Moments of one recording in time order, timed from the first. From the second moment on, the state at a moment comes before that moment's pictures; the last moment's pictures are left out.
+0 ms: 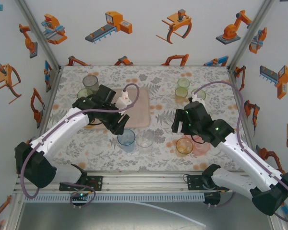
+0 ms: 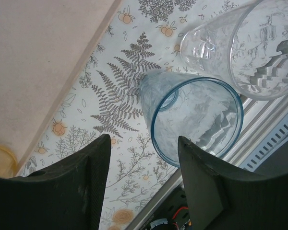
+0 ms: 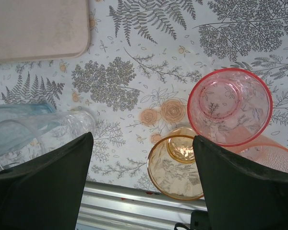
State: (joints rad) left arm -0.62 1.35 1.19 -0.93 0.30 0.26; right arm 0.66 0.96 0.95 -0.84 0.20 0.64
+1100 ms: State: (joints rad) left arm -0.66 1.43 1.18 -0.89 0.21 0.26; right arm 0.66 0.96 0.95 -0.83 0.20 0.64
